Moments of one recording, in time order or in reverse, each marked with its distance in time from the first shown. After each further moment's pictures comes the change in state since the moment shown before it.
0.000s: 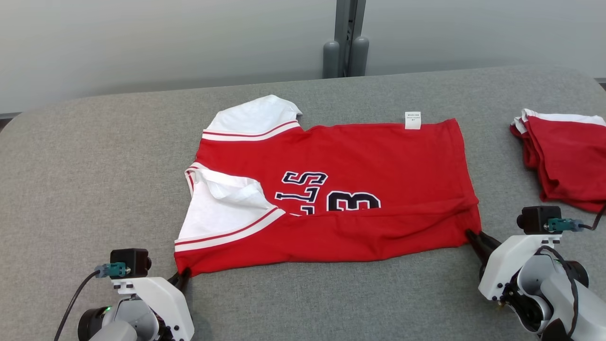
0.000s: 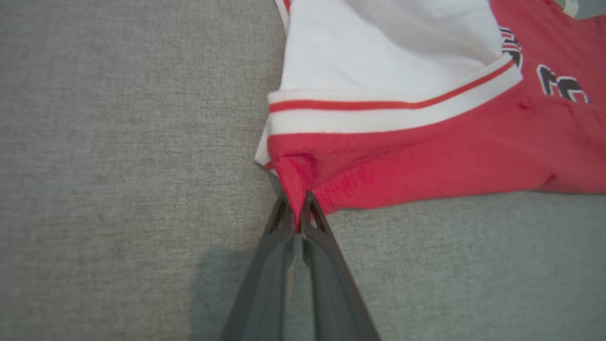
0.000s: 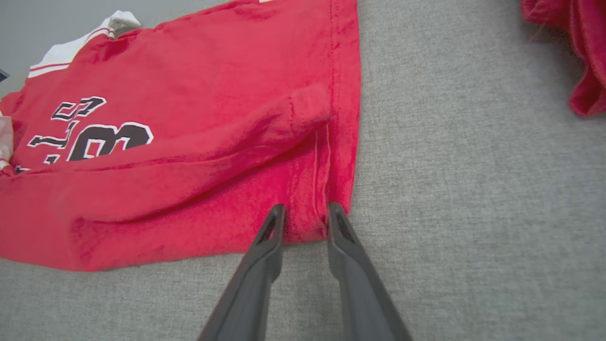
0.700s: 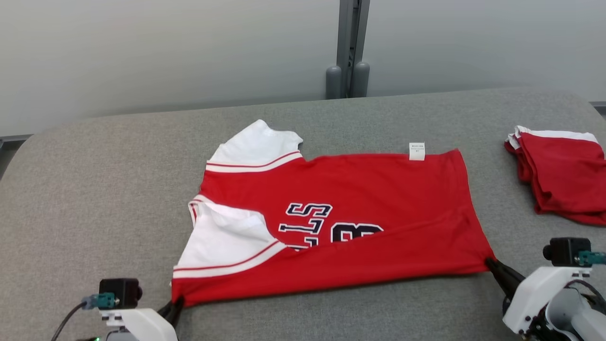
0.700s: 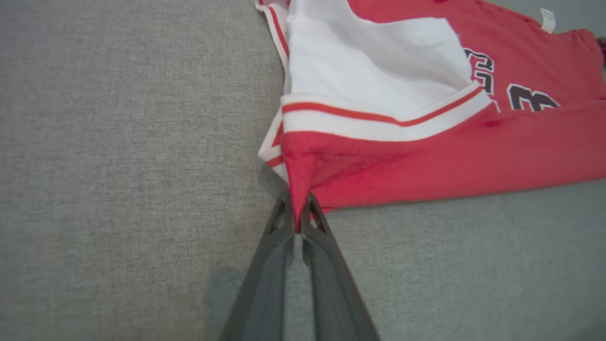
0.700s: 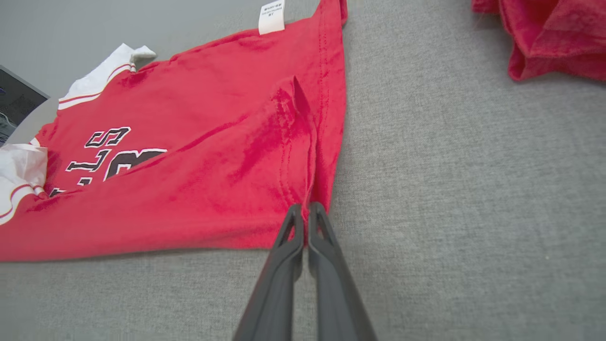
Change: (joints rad) left arm 0.135 0.104 0.005 -0.198 -0.018 0.049 0.007; right arm 0.174 -0.097 -0.068 -0.180 0.061 0.000 0.016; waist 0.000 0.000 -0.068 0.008
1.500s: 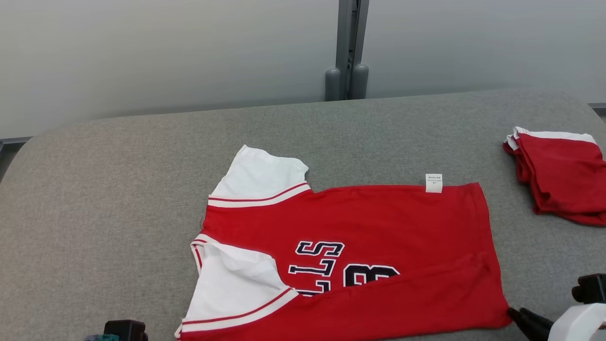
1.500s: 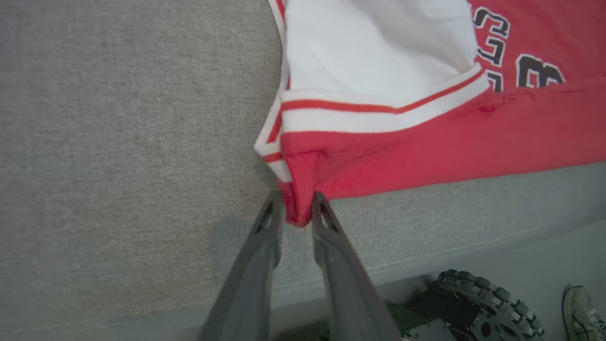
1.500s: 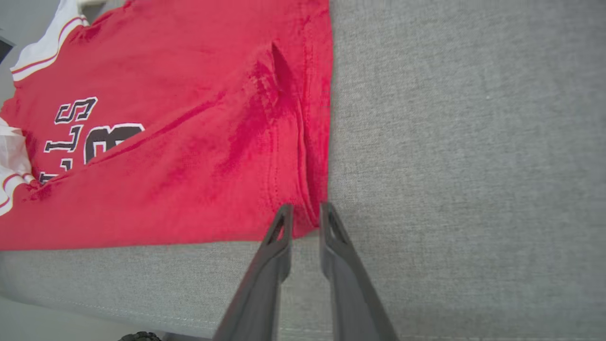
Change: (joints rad) left arm 0.228 0.159 -0.014 -0.420 -0.055 0.207 0.154; right arm 0.356 -0.026 -0.358 -0.359 -0.115 0.000 0.371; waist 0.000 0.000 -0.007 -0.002
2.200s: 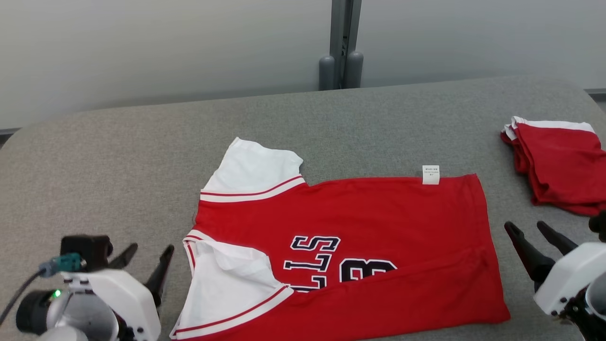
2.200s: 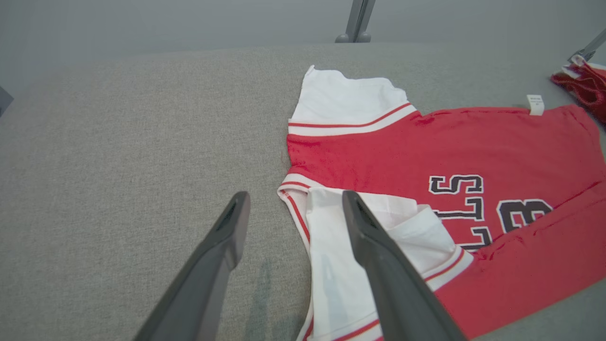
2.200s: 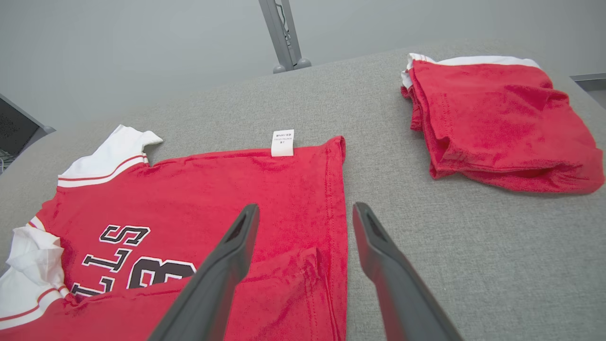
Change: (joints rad) left arm -0.181 0.076 0.070 -0.082 0.120 0.029 -0.039; right arm -0.053 0.197 -0.295 -0.291 -0.326 0.000 0.085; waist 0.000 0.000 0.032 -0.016
